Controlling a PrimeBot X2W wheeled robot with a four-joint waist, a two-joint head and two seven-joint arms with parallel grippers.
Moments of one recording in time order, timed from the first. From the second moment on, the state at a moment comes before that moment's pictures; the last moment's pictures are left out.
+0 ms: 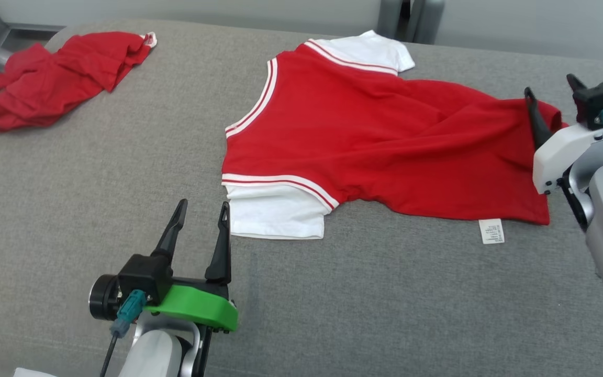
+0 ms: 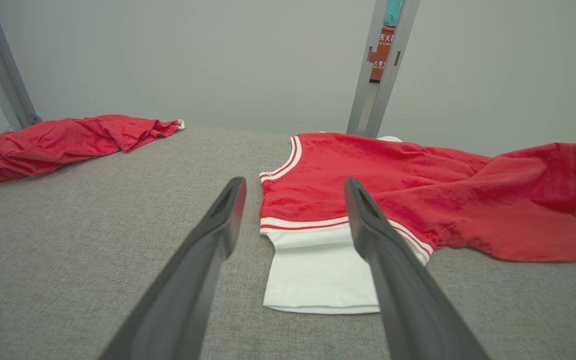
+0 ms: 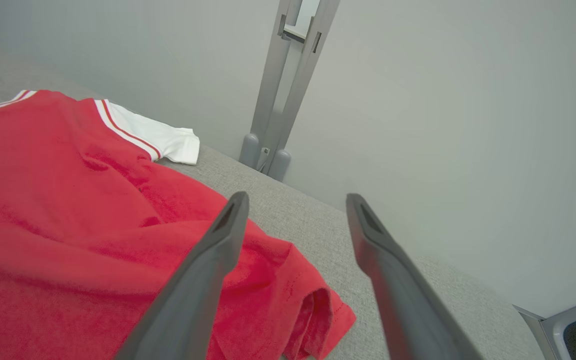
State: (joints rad) left arm -0.19 0.05 -0.27 0.24 -0.27 -0.02 -0.26; right arm -0.83 -0.38 0.26 0.97 0.09 0.13 -0.26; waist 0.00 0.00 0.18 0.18
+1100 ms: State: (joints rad) left arm -0.08 0.05 -0.19 0.32 -0.30 -0.02 -0.26; right arm -0.12 -0.05 -0.03 0.36 0.13 0.13 -0.25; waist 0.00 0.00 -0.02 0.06
